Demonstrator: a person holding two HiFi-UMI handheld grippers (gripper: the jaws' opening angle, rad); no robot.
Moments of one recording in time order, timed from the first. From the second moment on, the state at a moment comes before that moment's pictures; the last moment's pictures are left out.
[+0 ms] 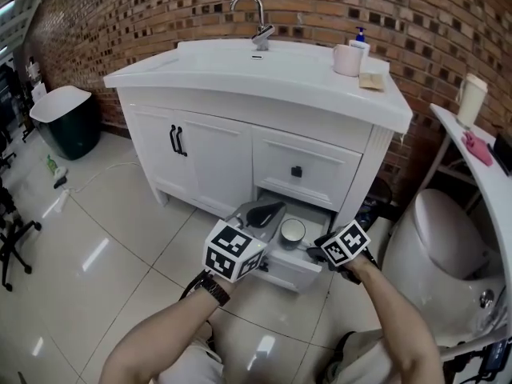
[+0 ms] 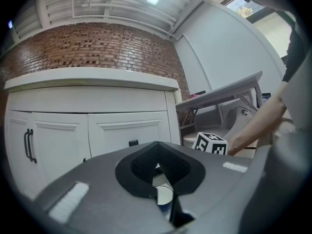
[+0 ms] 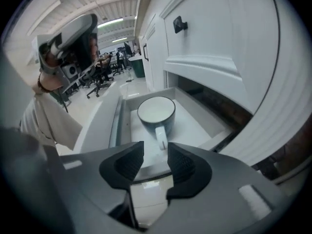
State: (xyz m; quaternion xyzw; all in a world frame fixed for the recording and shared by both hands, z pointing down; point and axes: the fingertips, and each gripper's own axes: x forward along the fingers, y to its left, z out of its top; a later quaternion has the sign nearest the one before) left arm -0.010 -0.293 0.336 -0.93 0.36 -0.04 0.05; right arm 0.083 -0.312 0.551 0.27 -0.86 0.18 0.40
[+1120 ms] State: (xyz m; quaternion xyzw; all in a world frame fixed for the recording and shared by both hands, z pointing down) left arm 0.027 -0.227 0.316 -0.97 0.24 -0.03 0.08; right arm 0.090 -0.217 0.311 0.34 -0.93 -0.04 0.11
